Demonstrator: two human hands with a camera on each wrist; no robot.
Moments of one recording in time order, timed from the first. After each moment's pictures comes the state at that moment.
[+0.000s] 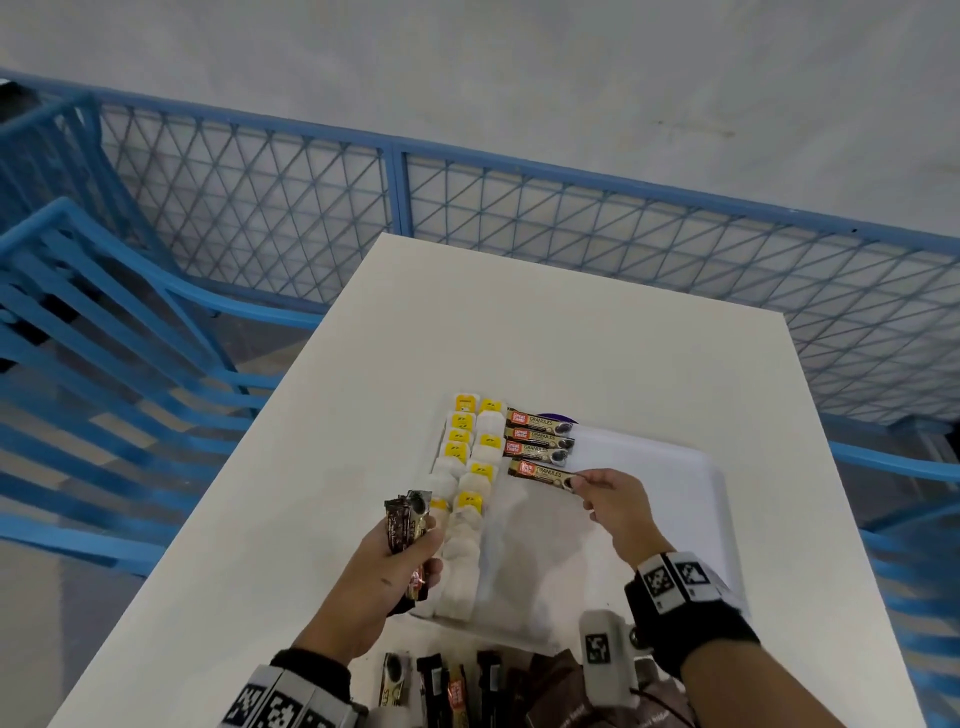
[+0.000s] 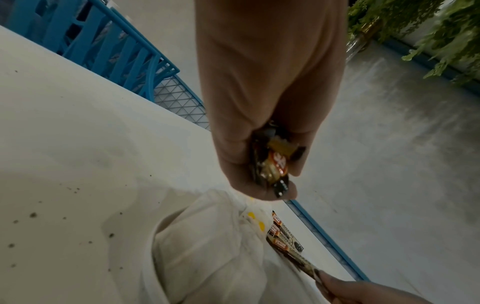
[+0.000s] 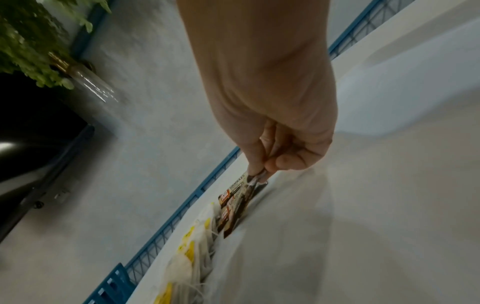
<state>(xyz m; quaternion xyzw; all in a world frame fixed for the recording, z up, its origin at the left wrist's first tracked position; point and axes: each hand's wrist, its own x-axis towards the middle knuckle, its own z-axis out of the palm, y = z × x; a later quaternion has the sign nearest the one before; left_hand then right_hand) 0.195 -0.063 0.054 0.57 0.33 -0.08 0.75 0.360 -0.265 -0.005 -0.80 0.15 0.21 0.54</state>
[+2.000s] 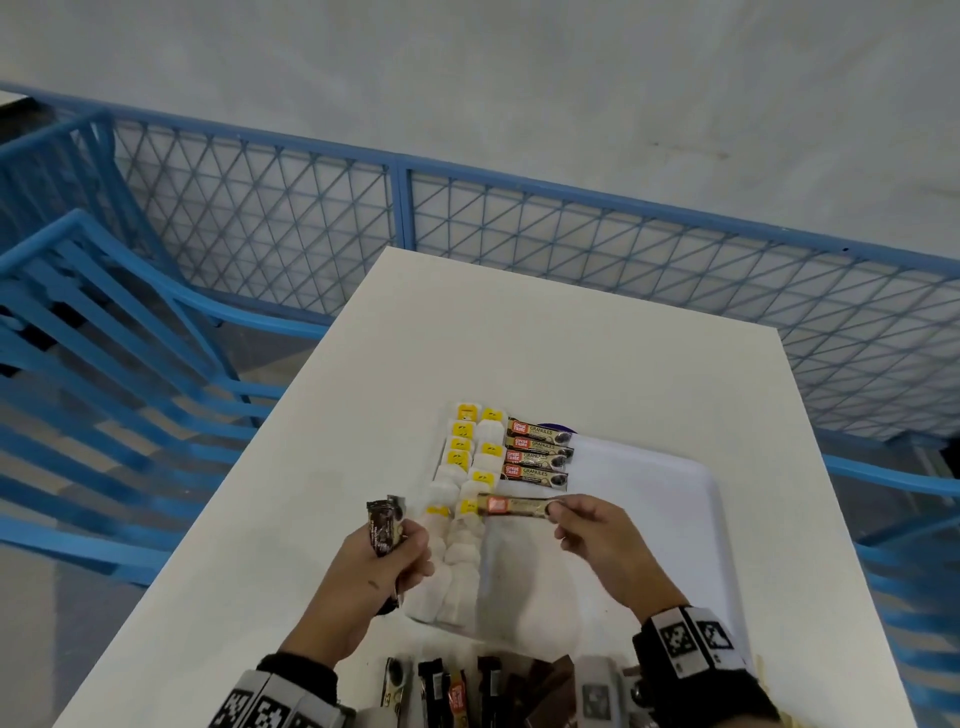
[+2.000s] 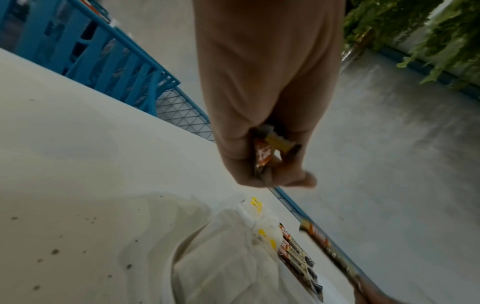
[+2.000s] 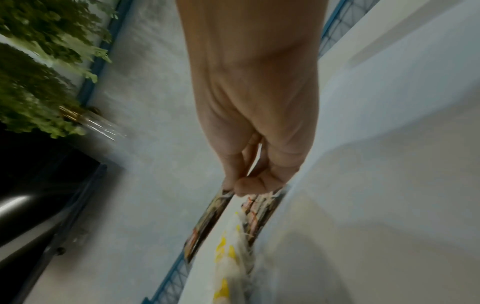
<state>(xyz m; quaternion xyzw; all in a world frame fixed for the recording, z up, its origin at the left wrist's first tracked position) 0.188 -0.048 0.055 0.59 0.31 -0.04 0.74 0.318 -0.261 0.023 -0.68 0.08 0.29 0.67</state>
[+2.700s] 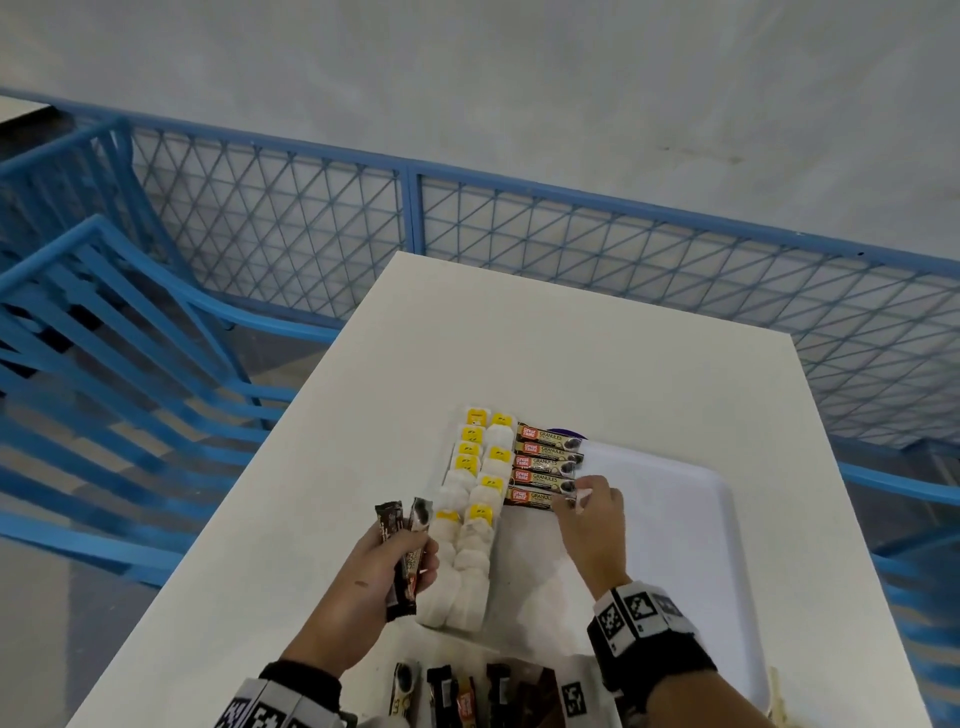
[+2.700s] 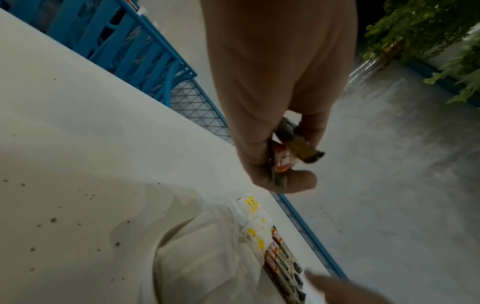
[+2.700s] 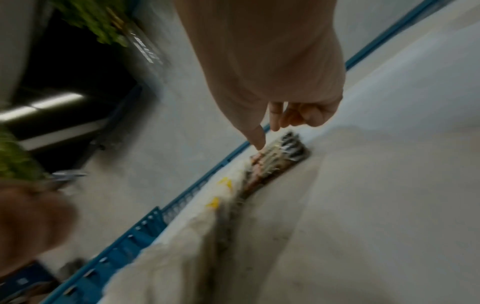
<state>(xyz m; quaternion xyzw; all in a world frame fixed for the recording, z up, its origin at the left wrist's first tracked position) 0.189 -0.048 0.057 0.49 0.33 -0.03 0.81 0.333 -0.232 -0.013 -0.90 0.05 0.06 0.43</state>
